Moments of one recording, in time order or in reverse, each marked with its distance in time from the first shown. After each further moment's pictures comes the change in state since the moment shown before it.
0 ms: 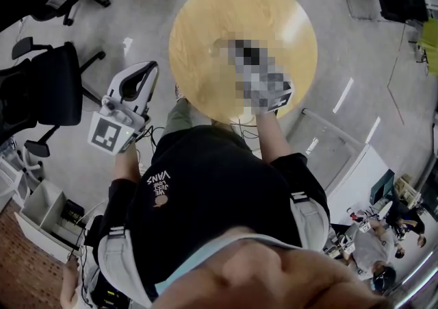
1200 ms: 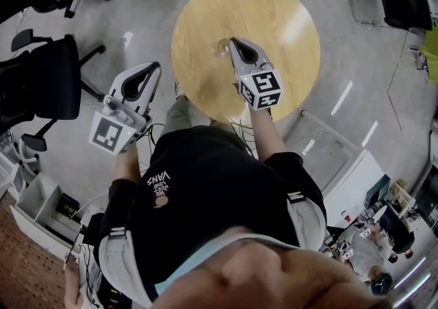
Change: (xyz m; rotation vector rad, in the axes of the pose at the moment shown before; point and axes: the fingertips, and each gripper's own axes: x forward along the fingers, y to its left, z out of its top) left arm -0.005 0.008 -0.011 0.000 -0.025 -0.002; right arm 0.030 -0.011 -0.036 -0.057 0.047 -0.074
